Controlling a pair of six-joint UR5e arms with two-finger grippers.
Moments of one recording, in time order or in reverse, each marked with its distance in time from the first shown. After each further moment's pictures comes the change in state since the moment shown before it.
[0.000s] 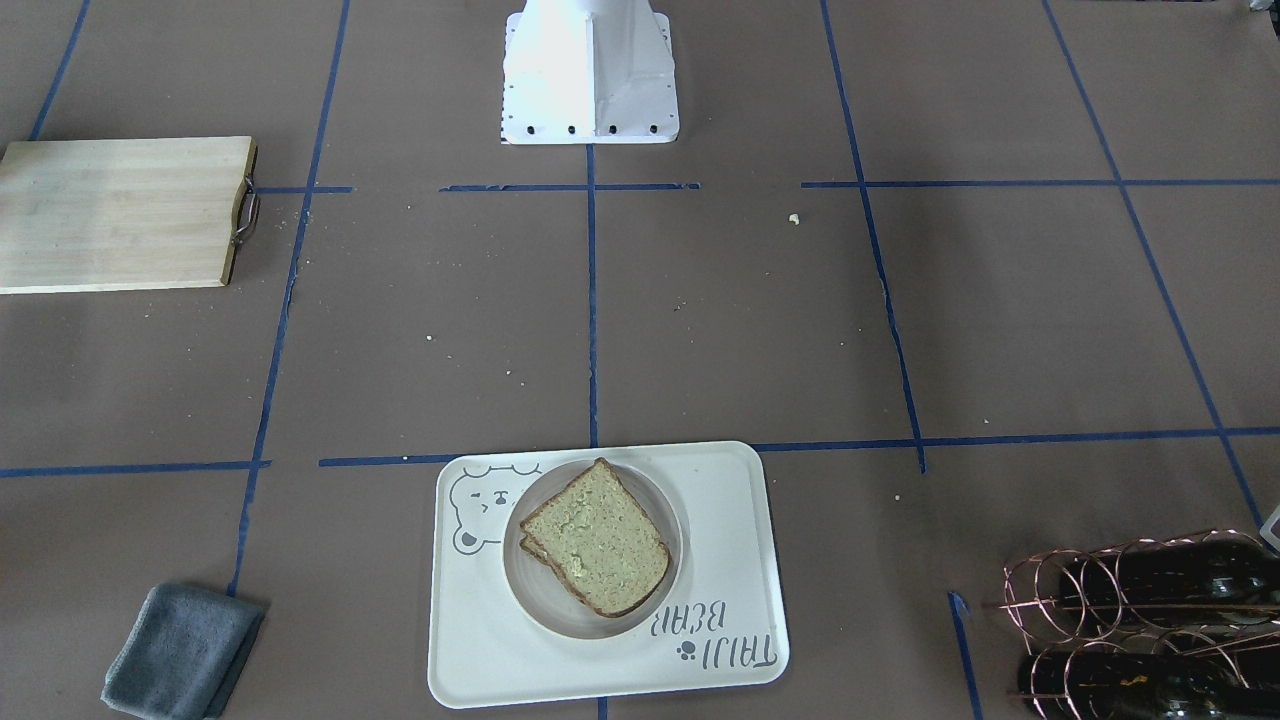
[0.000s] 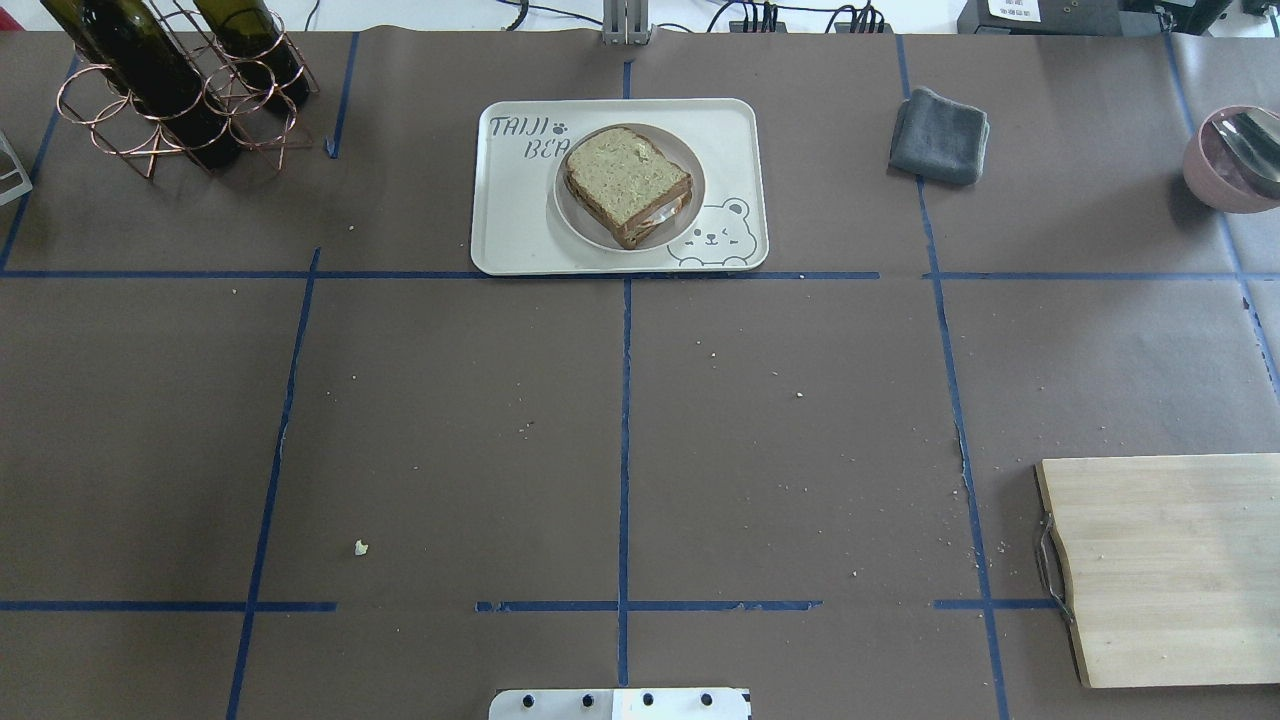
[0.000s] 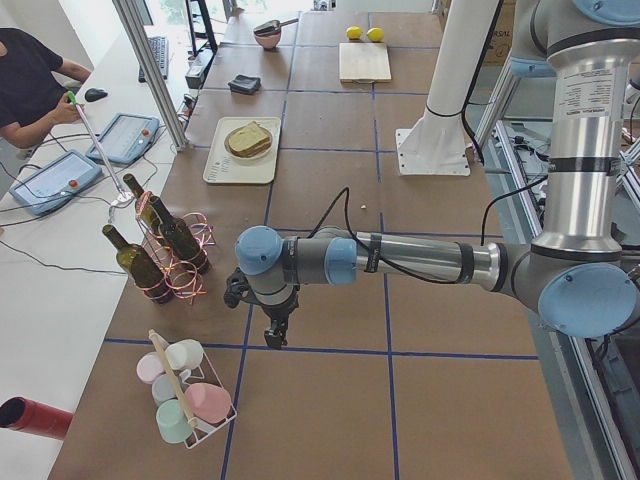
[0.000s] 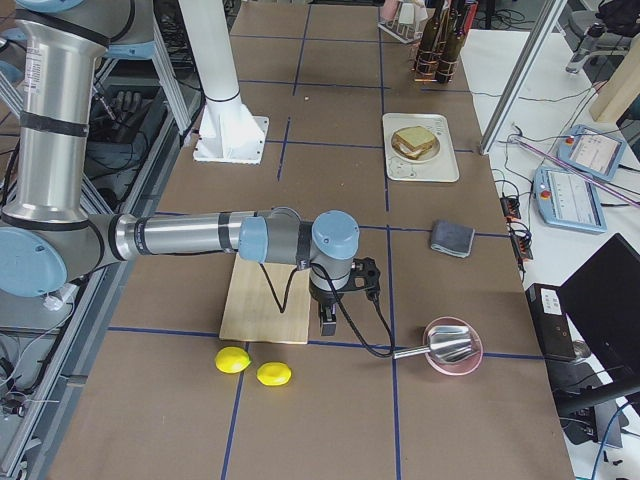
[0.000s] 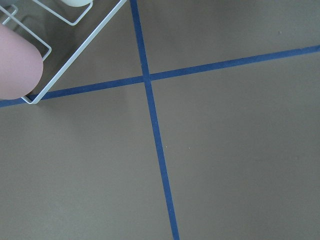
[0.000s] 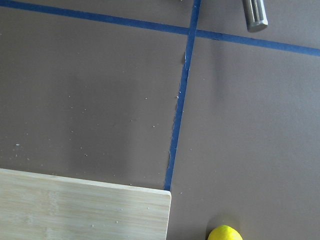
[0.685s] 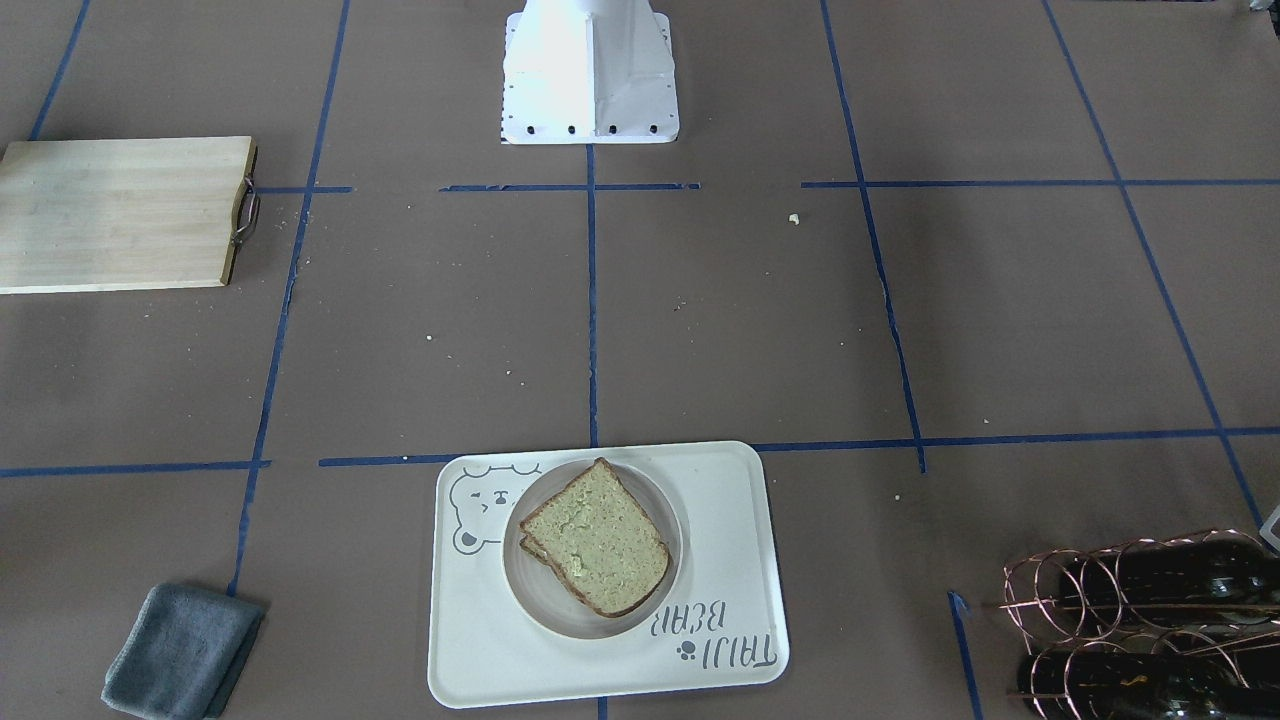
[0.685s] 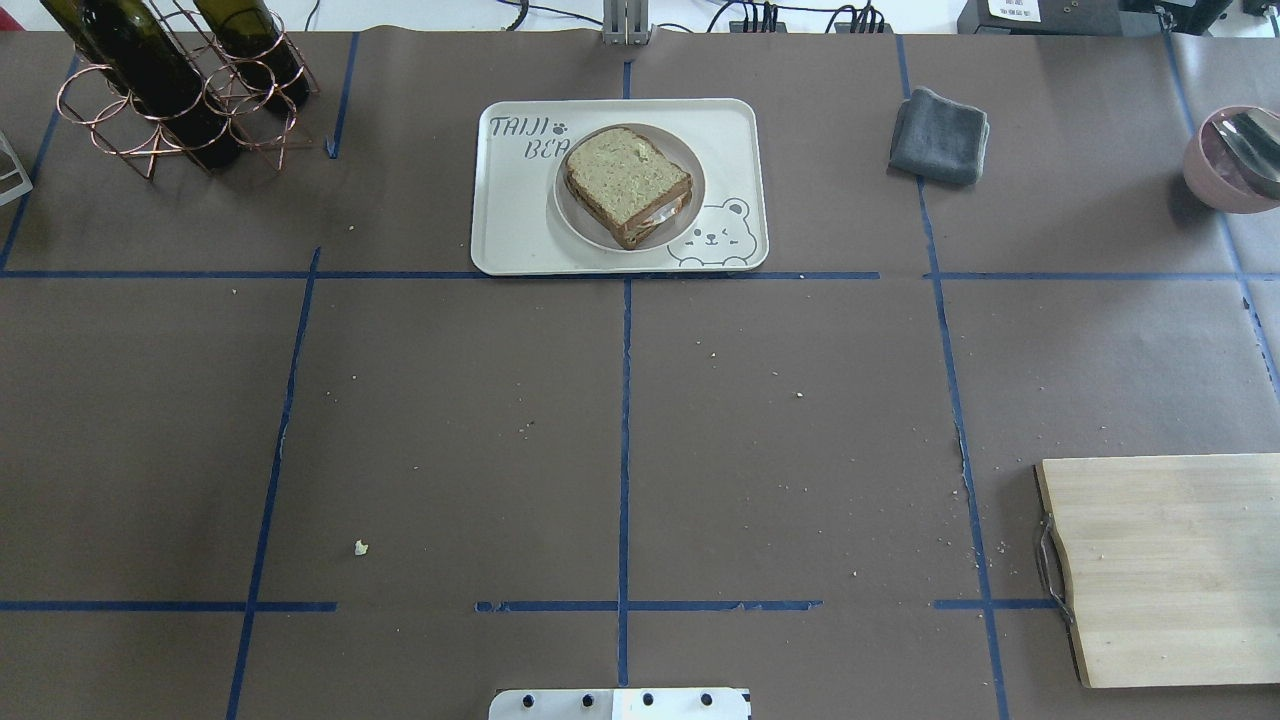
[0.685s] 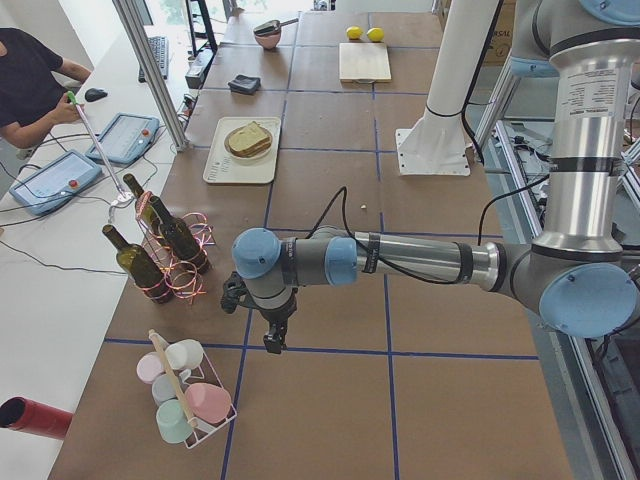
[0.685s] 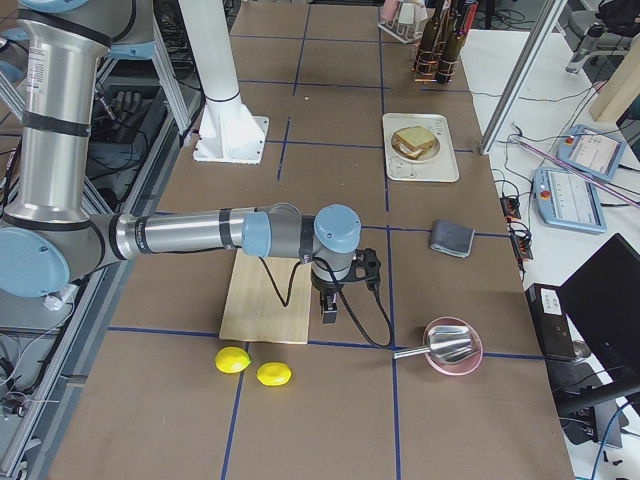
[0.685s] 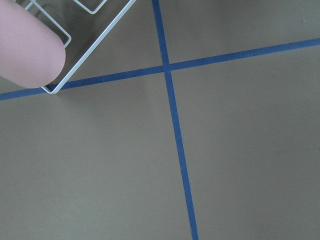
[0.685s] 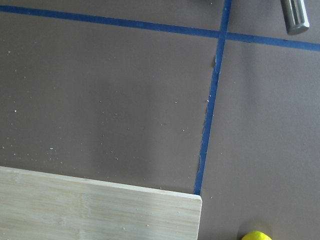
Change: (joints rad) left arm -0.041 -0.007 0.003 0.041 0.000 0.004; right arm -0.019 0.001 0.019 -0.004 0.063 0.029
